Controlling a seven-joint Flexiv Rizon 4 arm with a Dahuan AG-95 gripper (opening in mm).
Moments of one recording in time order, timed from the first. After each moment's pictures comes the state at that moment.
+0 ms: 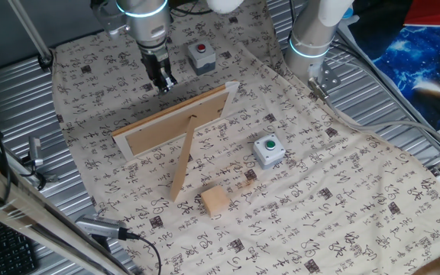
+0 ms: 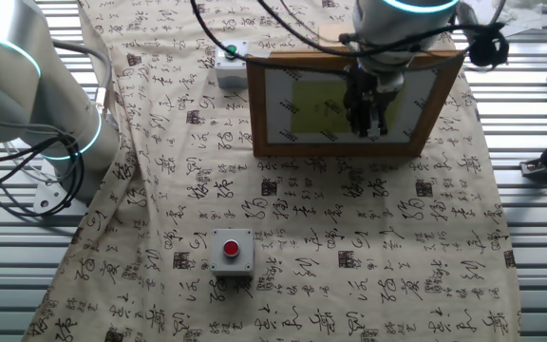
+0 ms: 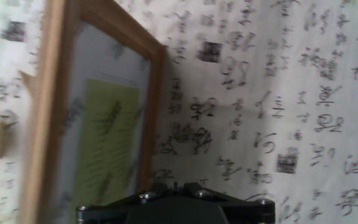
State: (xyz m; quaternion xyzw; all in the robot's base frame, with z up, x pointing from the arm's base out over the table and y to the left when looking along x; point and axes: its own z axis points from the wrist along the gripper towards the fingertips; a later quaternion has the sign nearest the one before) arm 0.486 -0.049 0.166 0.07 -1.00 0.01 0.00
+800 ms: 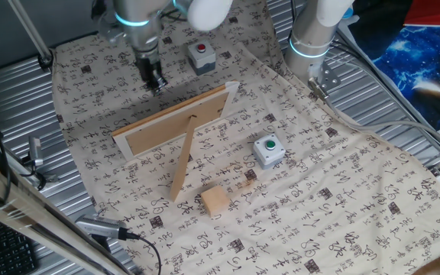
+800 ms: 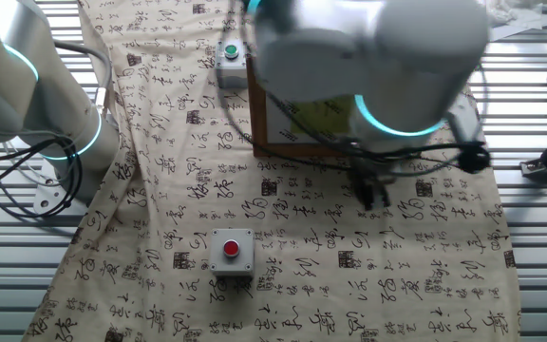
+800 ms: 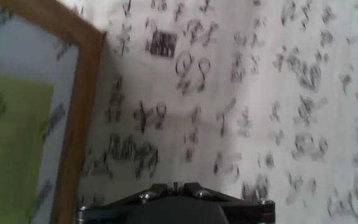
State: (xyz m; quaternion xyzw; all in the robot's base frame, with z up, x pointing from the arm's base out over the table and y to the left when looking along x) arm 0.522 -0.091 0.085 0.10 -1.00 0.00 0.00
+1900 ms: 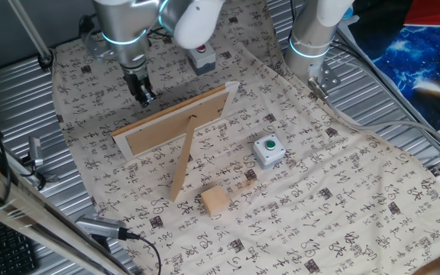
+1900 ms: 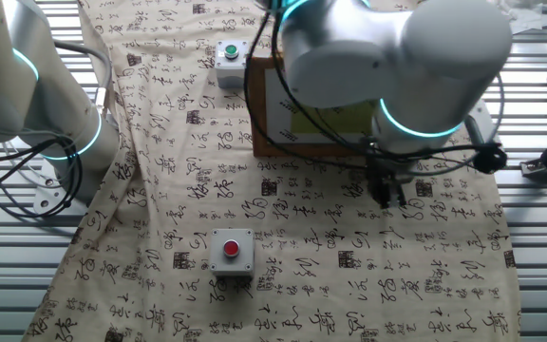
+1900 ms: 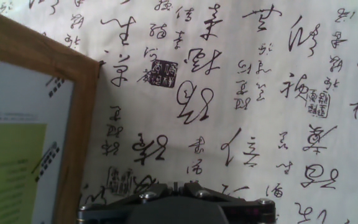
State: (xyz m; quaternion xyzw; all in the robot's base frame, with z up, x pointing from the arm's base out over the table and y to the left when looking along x) arm 0.544 -0.085 0.071 0.09 -1.00 0.01 -0.01
